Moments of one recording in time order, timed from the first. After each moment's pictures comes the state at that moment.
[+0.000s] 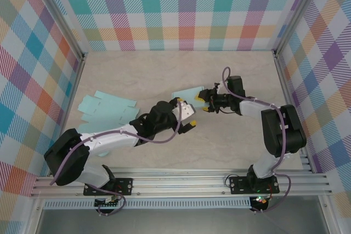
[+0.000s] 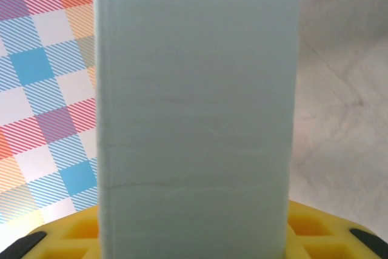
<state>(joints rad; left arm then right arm) -0.92 1.42 0.77 0.23 -0.09 0.40 0.25 1.67 0.85 0.09 -0.93 1.11</state>
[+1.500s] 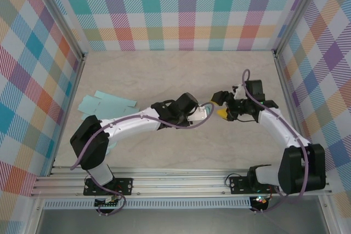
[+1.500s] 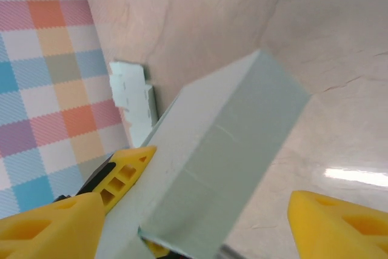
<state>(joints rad) -0.94 1.69 1.28 -0.55 -0.21 0.61 0.13 1.25 0.82 -0.46 -0.76 0.82</state>
